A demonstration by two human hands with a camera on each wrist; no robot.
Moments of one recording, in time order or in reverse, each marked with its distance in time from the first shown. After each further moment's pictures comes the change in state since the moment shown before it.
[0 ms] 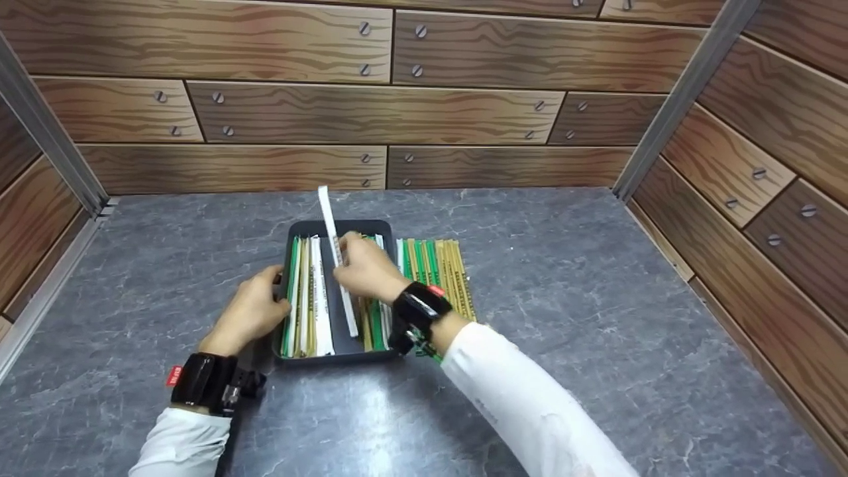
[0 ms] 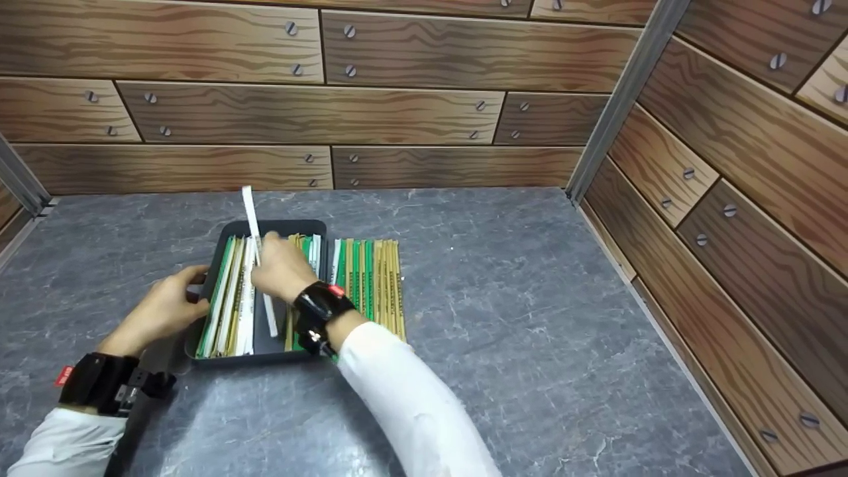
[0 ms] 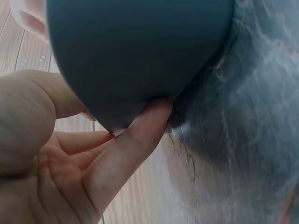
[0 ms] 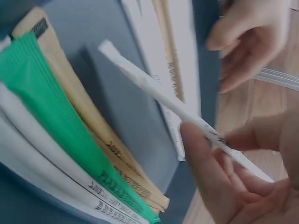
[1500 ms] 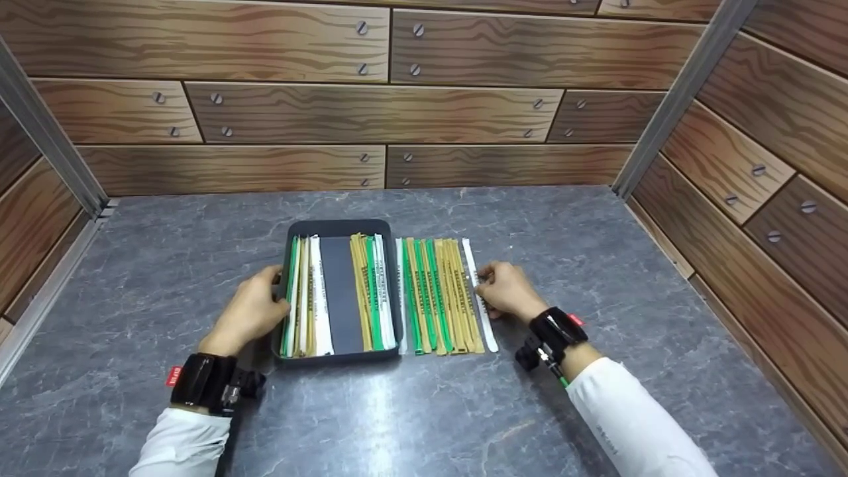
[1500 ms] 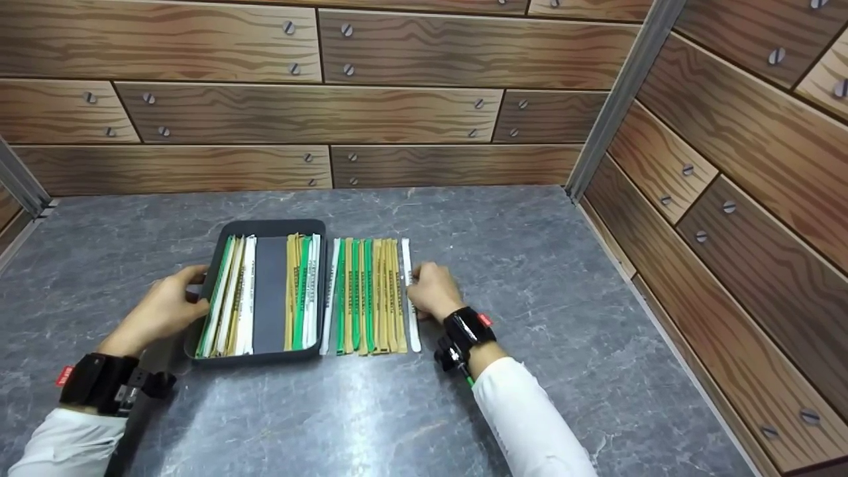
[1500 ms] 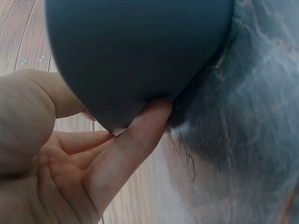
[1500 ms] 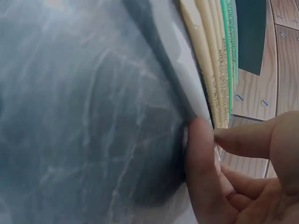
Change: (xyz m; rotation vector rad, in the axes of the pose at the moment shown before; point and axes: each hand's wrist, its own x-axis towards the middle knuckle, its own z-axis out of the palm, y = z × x) left_hand -0.002 0.000 0.000 -0.015 0.001 0.011; right_hand -0.075 0.174 -0.095 0.021 0.161 0.321
